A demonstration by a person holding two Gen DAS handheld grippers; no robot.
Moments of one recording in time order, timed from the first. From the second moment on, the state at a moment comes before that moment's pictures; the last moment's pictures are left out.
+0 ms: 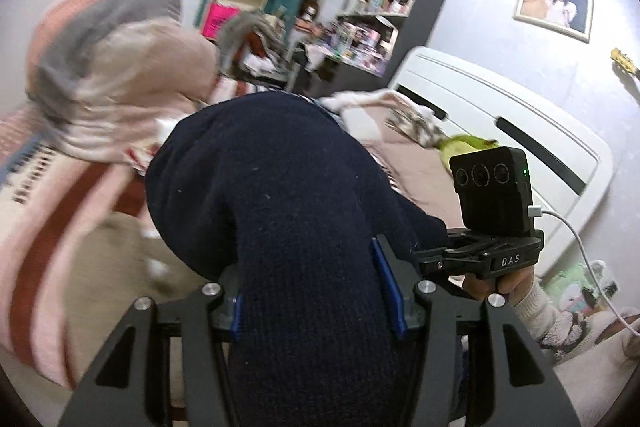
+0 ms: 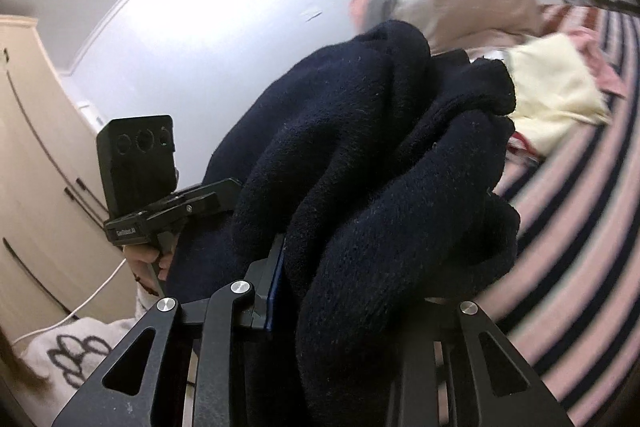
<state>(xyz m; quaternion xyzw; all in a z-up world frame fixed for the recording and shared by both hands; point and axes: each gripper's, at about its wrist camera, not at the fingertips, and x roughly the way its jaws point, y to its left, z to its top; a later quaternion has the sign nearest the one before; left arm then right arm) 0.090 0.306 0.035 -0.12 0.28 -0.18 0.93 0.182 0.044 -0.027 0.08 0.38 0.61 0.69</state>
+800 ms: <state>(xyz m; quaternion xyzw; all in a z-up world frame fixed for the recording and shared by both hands) 0.134 0.463 -0.052 -0.18 0.34 -0.11 0.92 0.232 0.205 -0.088 0.02 0.45 0.60 0.66</state>
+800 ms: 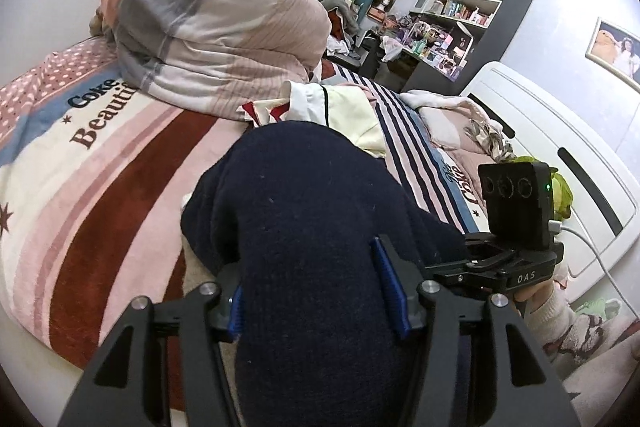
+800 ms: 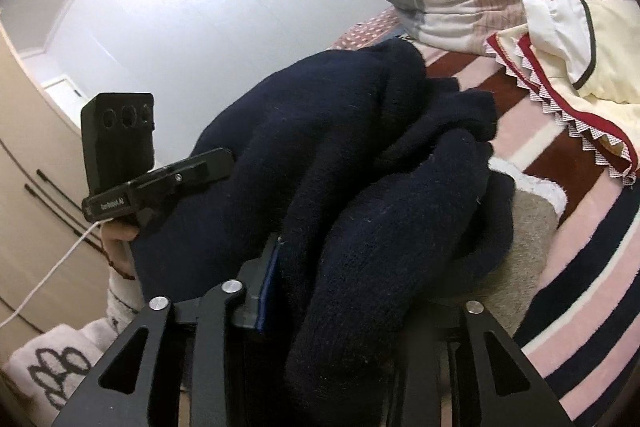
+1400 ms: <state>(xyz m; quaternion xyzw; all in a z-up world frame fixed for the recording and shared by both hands) 0.114 0.443 -0.021 -0.11 0.31 0.02 0.94 0.219 0.173 -0.070 -0.03 0.44 0.56 0.70</state>
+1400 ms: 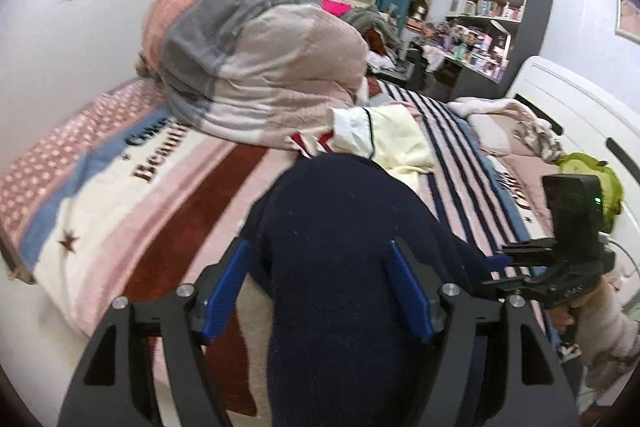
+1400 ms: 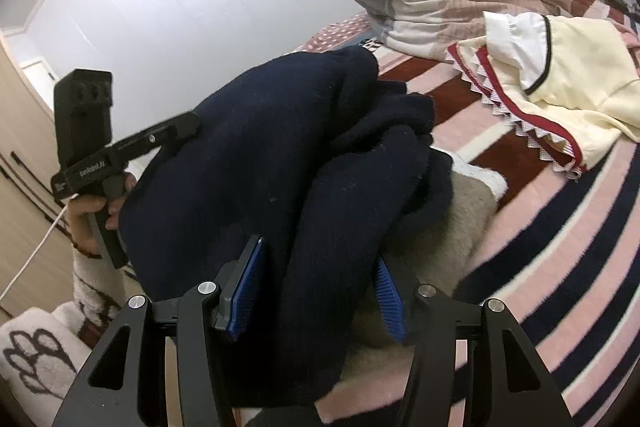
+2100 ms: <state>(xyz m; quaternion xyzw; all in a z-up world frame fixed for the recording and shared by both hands) 0.058 0.354 0.037 0.00 0.24 0.14 0.96 0.179 0.088 -0.035 -0.01 0.40 0.53 0.75</state>
